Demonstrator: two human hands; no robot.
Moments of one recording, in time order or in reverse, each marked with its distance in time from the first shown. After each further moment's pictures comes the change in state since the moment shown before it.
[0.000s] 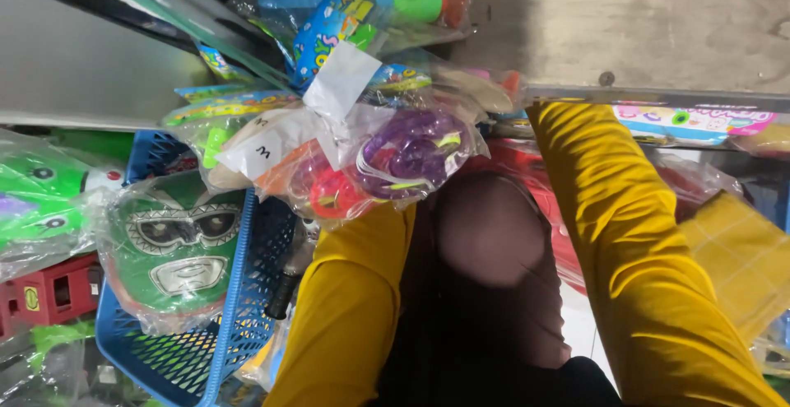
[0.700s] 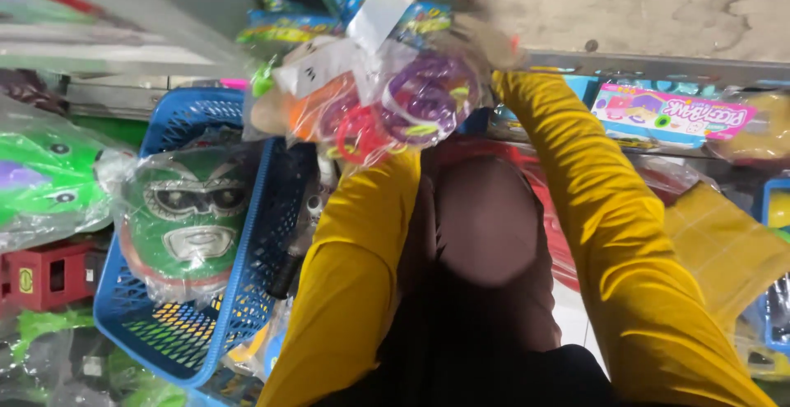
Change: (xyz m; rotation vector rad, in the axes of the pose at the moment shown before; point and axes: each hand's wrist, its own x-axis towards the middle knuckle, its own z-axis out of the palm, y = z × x) left_hand 0.091 0.134 0.089 0.223 -0.012 0.107; right_hand 0.045 0.007 0.014 -0.594 -0.253 -0.171
